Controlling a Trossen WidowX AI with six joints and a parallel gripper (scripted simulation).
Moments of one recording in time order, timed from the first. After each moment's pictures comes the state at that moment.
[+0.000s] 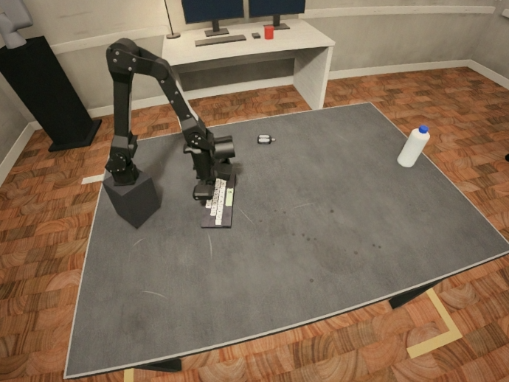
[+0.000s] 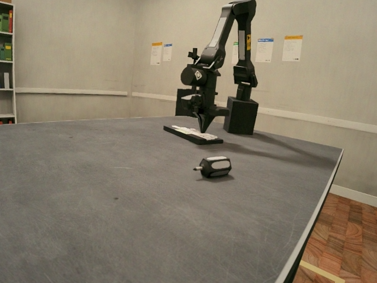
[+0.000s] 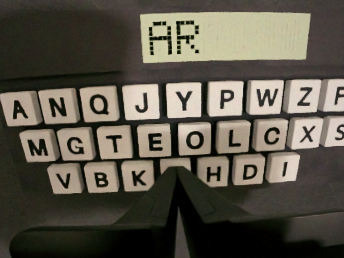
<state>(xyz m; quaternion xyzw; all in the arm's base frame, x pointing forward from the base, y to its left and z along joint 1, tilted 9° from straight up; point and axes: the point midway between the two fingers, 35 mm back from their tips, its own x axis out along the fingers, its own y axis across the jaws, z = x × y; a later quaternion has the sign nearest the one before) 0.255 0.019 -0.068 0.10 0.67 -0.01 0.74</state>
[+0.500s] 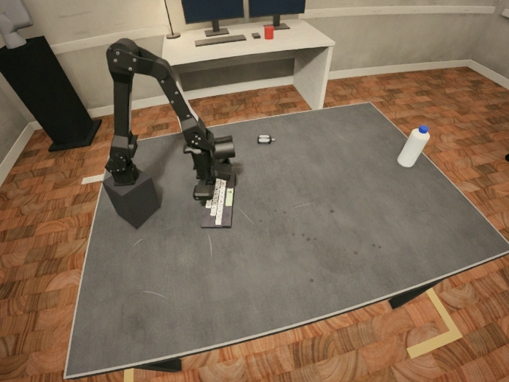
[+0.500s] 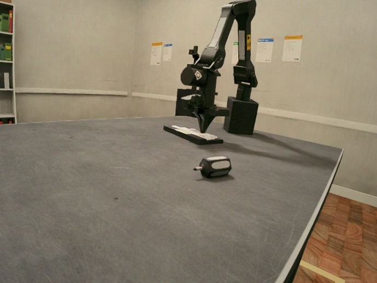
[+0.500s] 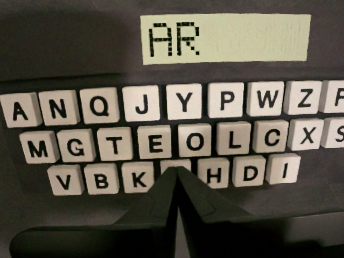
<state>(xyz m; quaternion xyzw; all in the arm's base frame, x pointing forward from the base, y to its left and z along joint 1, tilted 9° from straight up) 0.256 0.019 -0.068 0.10 0.67 -0.01 0.74</state>
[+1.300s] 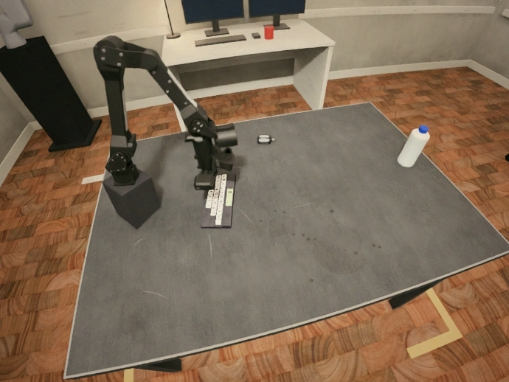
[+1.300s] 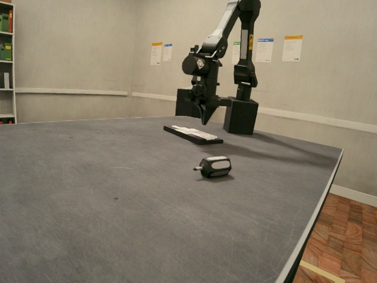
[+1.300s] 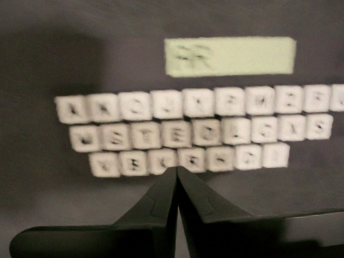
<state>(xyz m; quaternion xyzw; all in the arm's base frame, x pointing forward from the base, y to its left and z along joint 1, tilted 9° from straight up) 0.264 0.029 -0.034 0.10 0.67 -0.02 0.73</state>
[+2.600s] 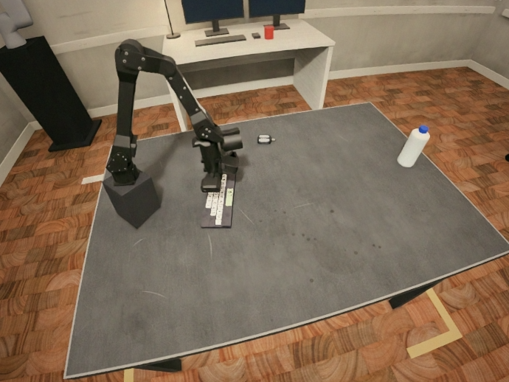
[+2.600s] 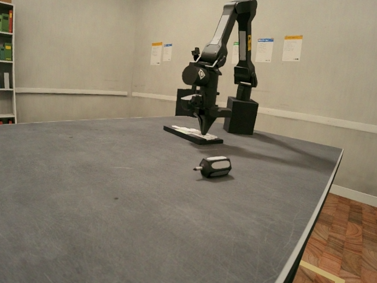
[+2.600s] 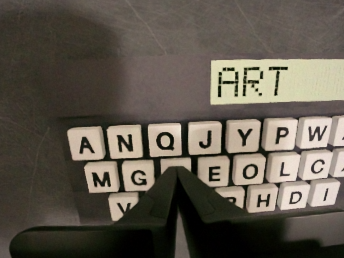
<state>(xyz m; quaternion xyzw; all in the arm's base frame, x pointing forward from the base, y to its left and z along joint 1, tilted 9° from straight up) 0.280 0.046 -0.062 0.10 0.67 -0.01 0.74</state>
